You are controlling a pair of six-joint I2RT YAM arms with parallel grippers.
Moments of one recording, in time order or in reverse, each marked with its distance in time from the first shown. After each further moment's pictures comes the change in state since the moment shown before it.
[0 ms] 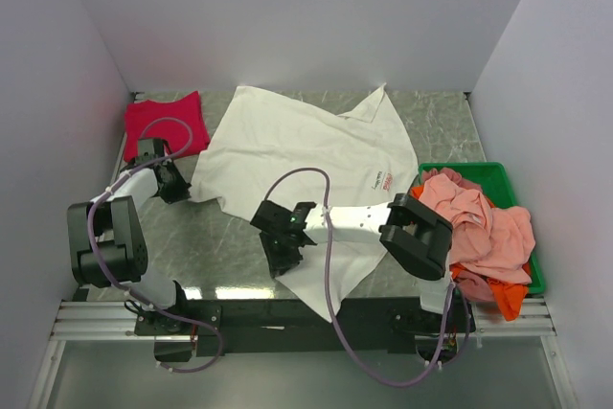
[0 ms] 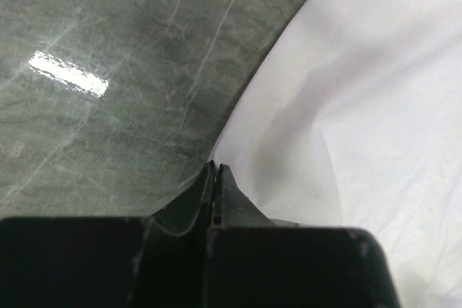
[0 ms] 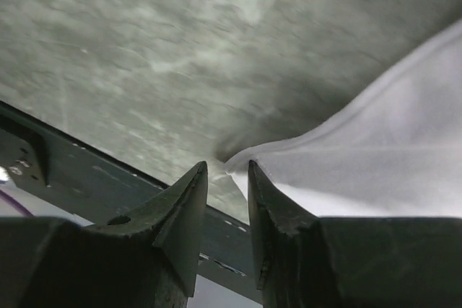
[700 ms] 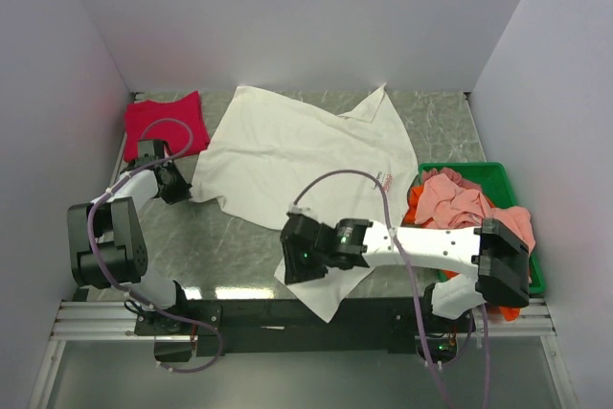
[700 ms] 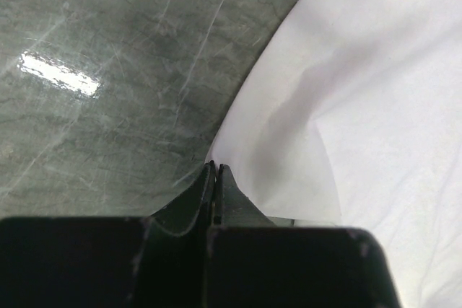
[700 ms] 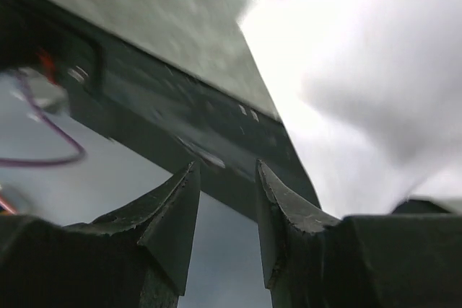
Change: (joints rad) left arm 0.000 -0.009 -0.019 0.017 0.021 -0.011; right arm 0.085 -0.452 -0.214 -0.023 0.123 0.151
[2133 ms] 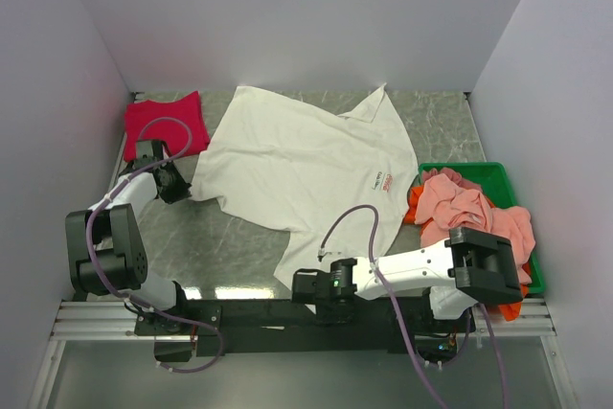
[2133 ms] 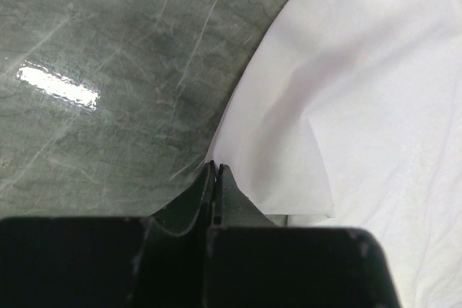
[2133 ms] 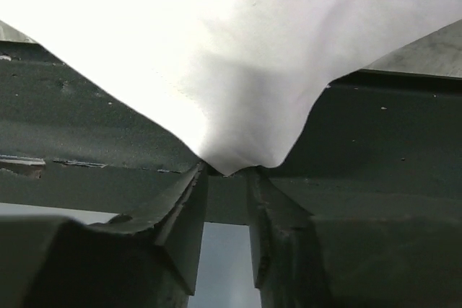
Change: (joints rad) left arm 0.000 -0.045 -0.015 0.005 0.001 -0.002; right arm 0.257 0.068 -0.216 -0.157 0.080 0.457
